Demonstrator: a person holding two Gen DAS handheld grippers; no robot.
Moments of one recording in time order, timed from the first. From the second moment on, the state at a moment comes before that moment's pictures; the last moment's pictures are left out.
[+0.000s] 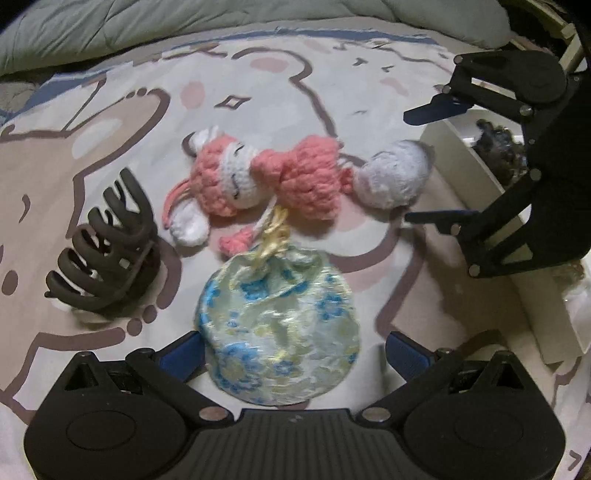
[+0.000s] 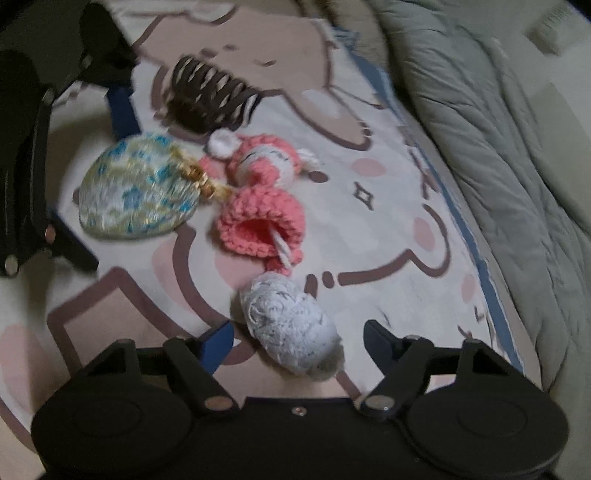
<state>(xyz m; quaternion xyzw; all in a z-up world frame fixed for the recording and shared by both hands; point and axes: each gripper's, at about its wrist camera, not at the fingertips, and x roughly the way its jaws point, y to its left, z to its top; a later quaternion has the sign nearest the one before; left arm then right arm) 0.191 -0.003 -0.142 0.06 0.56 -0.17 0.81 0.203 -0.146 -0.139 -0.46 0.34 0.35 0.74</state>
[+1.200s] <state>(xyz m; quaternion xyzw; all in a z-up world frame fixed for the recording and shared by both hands) 0.160 0.004 -0.070 -0.01 0.47 -0.13 0.87 0.188 -0.195 -0.071 -0.10 0.43 0.24 0.86</state>
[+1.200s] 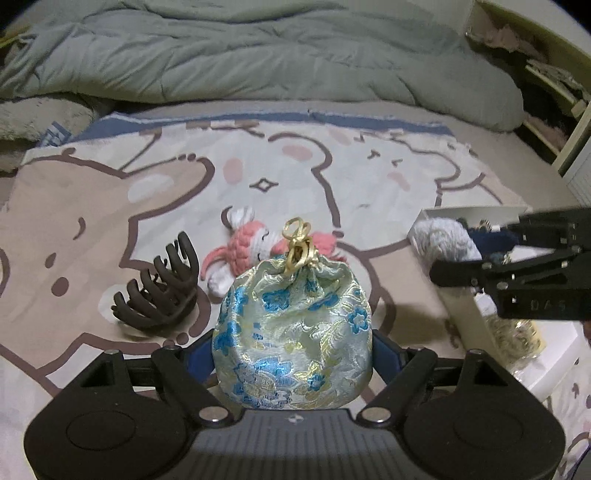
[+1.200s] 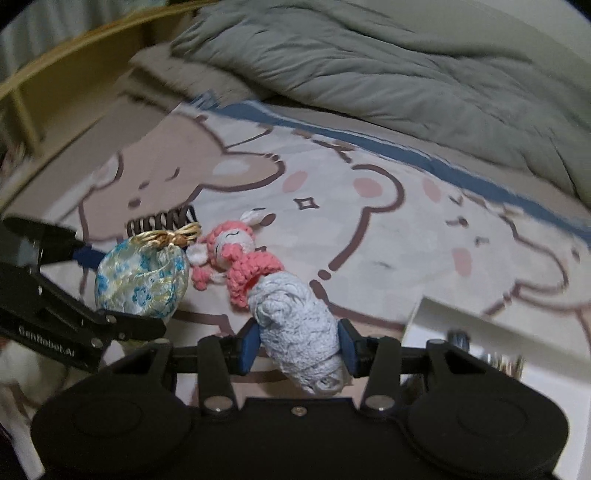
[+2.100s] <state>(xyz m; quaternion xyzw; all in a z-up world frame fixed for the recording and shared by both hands) 0.133 -0.026 -0.022 -0.06 0.42 -0.12 0.90 0.131 -0.268 -0.035 0.08 0.43 0.14 0.89</state>
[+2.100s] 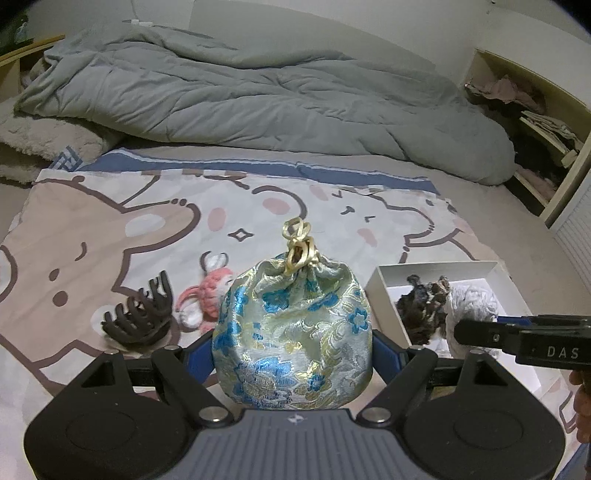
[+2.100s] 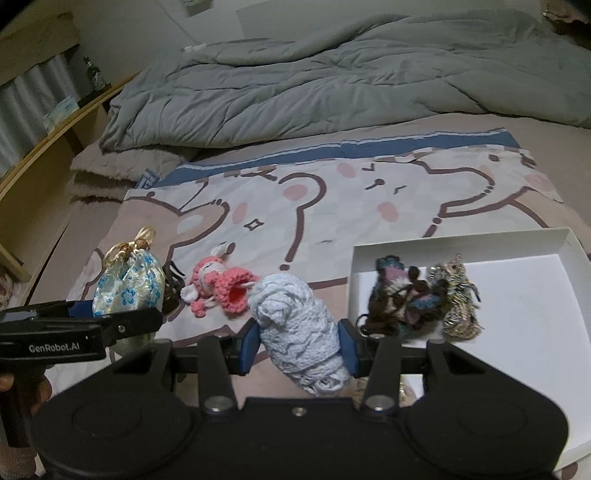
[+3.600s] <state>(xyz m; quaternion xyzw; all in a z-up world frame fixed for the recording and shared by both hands) 0.141 -0.265 -0.046 -0.04 0.42 -0.34 0.84 0.091 -0.475 -0.049 0.14 0.41 -0.06 0.90</state>
